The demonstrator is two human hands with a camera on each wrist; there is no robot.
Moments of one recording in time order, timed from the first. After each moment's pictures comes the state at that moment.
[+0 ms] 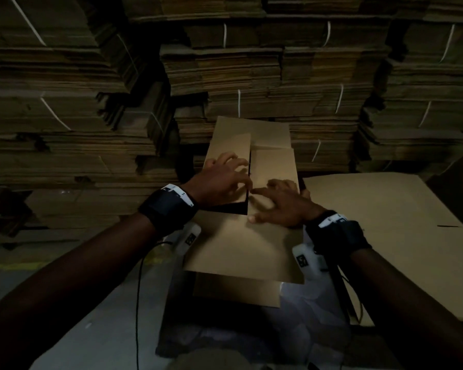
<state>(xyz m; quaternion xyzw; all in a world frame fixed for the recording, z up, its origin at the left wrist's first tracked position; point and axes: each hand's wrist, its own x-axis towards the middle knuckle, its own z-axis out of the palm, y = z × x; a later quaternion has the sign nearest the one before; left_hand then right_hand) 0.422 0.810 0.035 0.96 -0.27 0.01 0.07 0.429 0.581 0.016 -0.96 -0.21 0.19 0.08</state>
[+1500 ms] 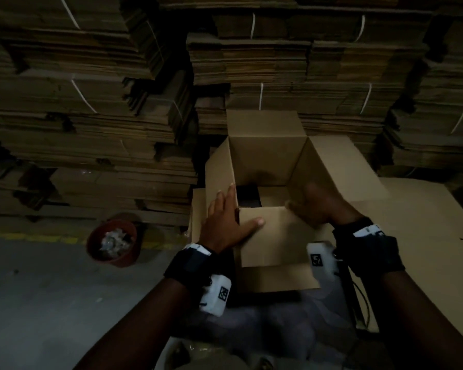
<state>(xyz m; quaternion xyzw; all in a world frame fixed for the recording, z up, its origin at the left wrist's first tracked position) 0.349 0.790 -0.082 0.93 0.08 -0.03 0.37 0.424 0.572 0.033 -0.97 -0.13 0.17 0.10</state>
